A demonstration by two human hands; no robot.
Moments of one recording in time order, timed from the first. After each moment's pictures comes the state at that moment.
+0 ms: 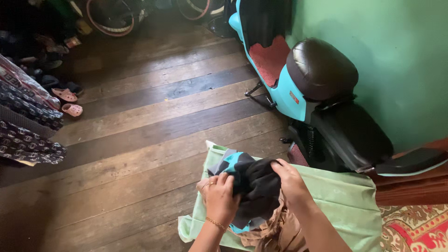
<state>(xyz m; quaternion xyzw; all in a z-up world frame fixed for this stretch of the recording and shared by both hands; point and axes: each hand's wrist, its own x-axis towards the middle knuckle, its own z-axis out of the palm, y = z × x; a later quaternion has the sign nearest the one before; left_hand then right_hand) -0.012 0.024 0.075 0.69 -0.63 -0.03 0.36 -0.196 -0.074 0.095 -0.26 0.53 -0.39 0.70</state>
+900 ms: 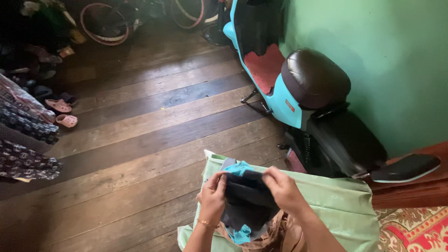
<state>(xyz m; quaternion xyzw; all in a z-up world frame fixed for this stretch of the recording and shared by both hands) 0.020 -0.013 0.051 0.55 -0.31 -0.47 0.62 -0.188 -0.081 0.113 -0.66 0.54 -0.24 0.46</state>
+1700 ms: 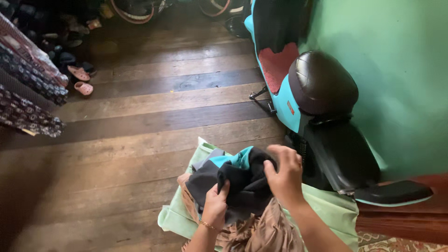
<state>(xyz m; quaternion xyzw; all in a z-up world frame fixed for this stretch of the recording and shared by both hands) -0.121 -0.009 -0.002 0.46 -0.03 -0.58 0.67 -0.275 -0.134 0.117 -0.81 0.41 -0.41 0.11</state>
